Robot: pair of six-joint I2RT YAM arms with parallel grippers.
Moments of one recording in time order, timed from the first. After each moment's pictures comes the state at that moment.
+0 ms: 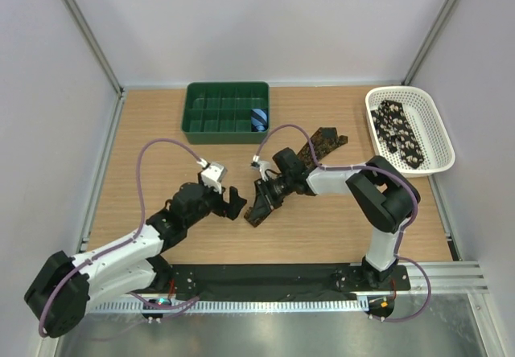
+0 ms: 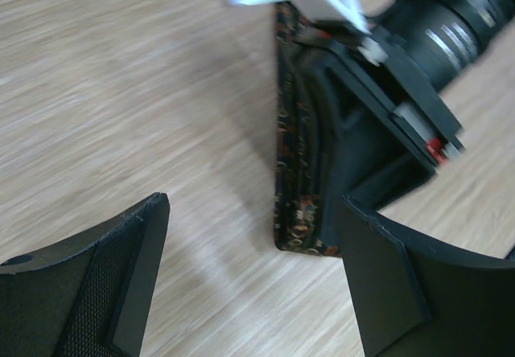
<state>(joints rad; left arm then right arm) -0.71 0.91 0.32 0.23 -0.01 -0.28 0.71 1.82 0.90 0.01 -0.80 0.31</state>
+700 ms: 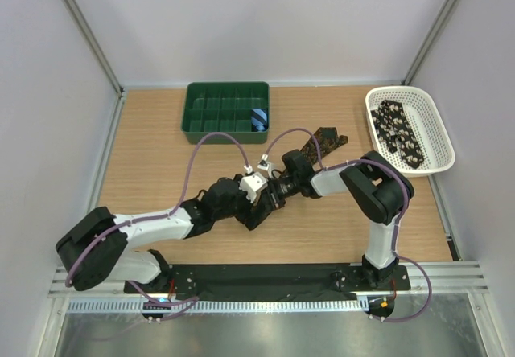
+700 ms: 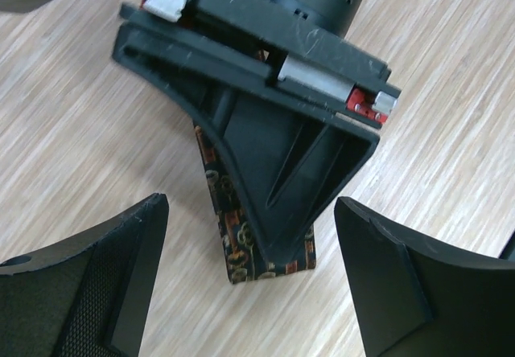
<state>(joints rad) -0.89 1.29 0.49 0.25 0.08 -0.04 0.63 1.90 0.82 0.26 -0.99 0.43</state>
